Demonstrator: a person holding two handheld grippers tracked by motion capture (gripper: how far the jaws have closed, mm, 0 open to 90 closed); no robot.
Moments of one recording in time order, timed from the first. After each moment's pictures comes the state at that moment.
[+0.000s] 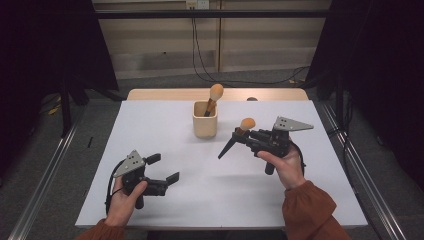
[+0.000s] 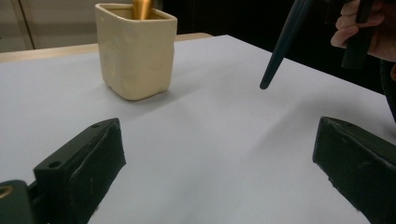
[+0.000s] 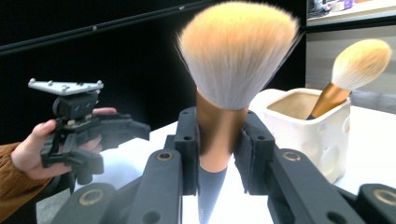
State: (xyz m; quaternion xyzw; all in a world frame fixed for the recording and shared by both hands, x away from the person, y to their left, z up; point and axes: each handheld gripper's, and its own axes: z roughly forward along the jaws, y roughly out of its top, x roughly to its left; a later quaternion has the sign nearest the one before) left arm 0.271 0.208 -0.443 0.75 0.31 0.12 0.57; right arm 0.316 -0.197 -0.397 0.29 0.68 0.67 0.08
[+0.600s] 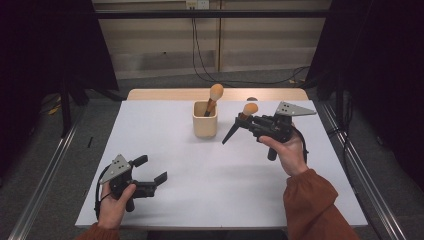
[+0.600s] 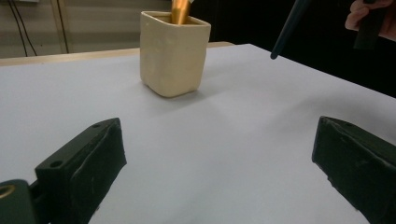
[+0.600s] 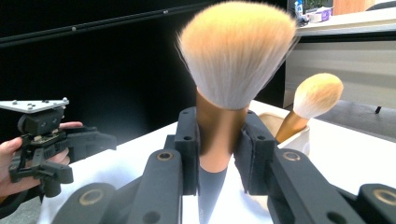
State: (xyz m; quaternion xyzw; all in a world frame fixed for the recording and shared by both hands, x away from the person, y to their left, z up) left arm 0.267 0.231 -0.450 0.73 0.34 0.15 0.58; right arm 0.343 -0.203 -0.375 0.29 0.68 0.66 0.12
